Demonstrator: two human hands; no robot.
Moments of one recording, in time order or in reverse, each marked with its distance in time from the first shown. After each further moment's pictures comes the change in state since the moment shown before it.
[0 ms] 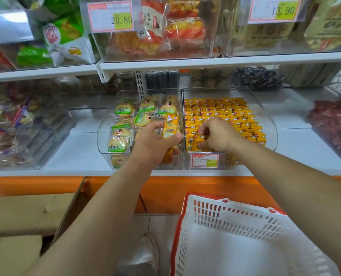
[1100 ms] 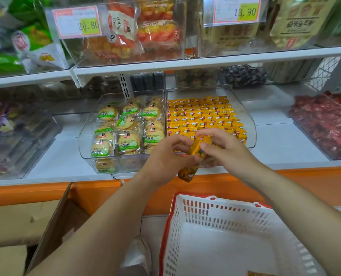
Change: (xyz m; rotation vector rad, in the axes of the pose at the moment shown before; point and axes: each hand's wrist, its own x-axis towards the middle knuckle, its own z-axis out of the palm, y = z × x) left_hand -0.017 -0.008 0.060 0.231 -0.263 0.164; right_hand -0.115 0.001 -0.030 0.929 0.028 0.045
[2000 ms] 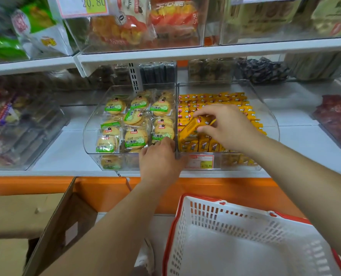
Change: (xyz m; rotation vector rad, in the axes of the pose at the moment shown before) left_hand 0.036 -0.066 -0.009 0.811 0.409 -0.062; right_hand 0.086 -0.010 0.001 -0.796 0.054 -0.355
